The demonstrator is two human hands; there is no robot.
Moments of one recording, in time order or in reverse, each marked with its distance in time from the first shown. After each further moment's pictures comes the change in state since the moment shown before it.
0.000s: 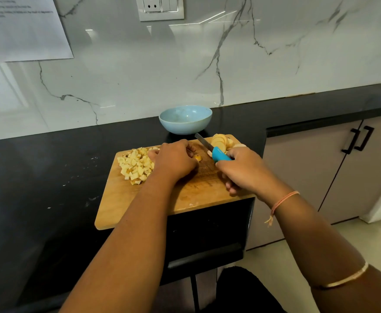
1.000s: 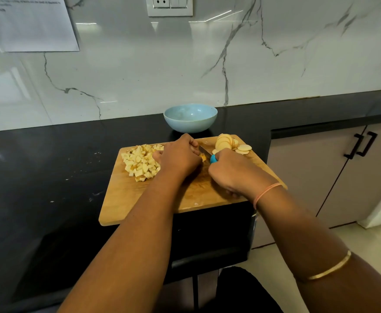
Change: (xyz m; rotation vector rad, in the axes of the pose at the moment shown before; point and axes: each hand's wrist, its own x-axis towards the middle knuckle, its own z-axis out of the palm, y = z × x) left_hand -0.001 0.006 0.004 -0.207 0.057 -0.123; right_hand -0.005 -0.039 0.013 -0.350 -0.139 0.089
